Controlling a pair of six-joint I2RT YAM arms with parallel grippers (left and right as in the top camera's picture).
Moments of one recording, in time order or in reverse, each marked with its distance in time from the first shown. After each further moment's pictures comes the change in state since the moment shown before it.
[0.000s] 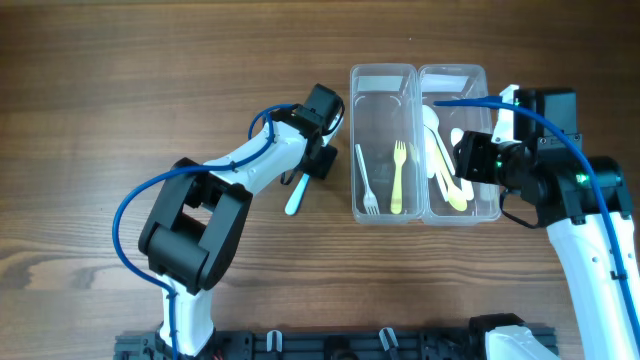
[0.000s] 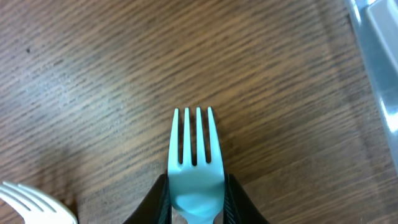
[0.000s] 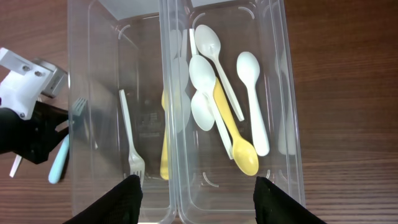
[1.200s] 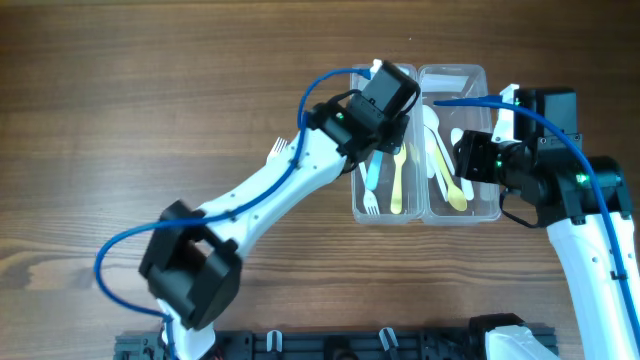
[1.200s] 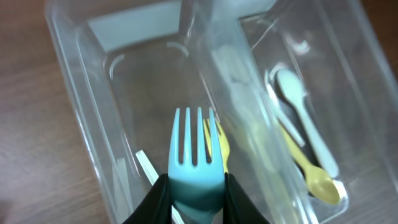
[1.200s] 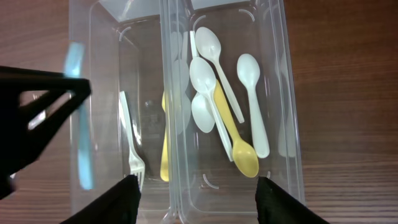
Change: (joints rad) left arm -0.231 -0.109 0.281 0.011 -0.046 -0.372; right arm 0.000 -0.002 0.000 0.011 0.005 -0.007
